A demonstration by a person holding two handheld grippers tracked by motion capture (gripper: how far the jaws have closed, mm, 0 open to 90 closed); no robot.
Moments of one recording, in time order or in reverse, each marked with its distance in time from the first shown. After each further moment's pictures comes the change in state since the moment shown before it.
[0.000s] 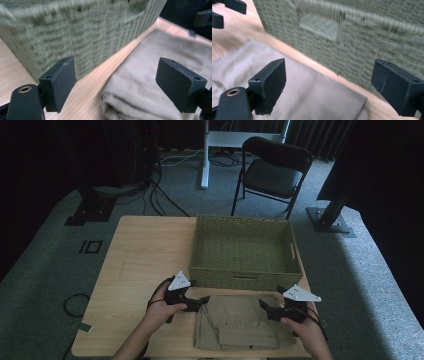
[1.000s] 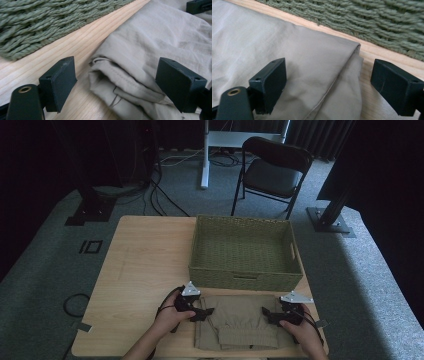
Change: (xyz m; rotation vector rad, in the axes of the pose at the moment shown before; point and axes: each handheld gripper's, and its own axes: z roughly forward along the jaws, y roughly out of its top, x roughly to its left) left arm -0.007 -0.029 0.038 0.175 -0.005 -0.058; right arm -0.024 -0.052 0.031 0.193 -0.051 0.109
